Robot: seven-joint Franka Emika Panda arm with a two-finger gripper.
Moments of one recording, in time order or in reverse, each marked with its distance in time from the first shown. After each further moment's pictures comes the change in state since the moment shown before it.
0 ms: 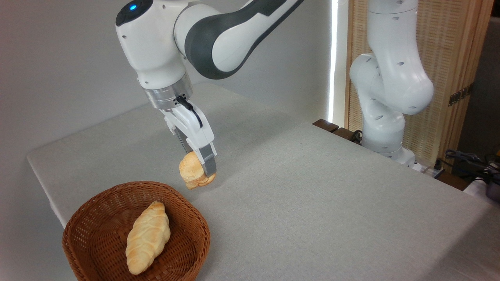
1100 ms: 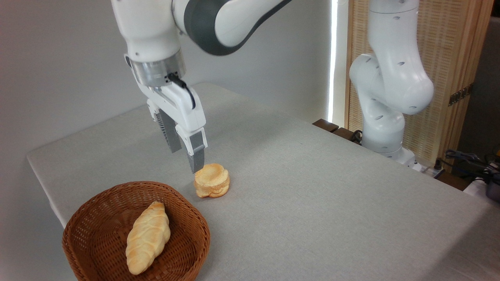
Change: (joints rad) arm 0.009 -0.018 0.051 0.111 0.008 0.008 0.000
